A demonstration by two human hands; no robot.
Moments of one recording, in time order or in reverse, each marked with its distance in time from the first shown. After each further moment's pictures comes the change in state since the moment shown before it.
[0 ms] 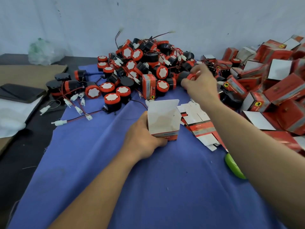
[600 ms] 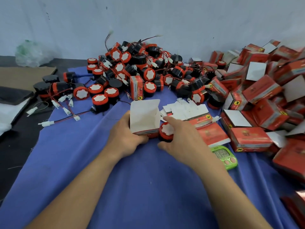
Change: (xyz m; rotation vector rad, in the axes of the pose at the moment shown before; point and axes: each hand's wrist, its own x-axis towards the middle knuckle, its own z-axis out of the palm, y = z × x) left_hand 0.000 -0.005 -0.002 -0.006 0.053 0.022; right_hand -0.154 0.003 -0.040 -0.433 -0.428 -0.091
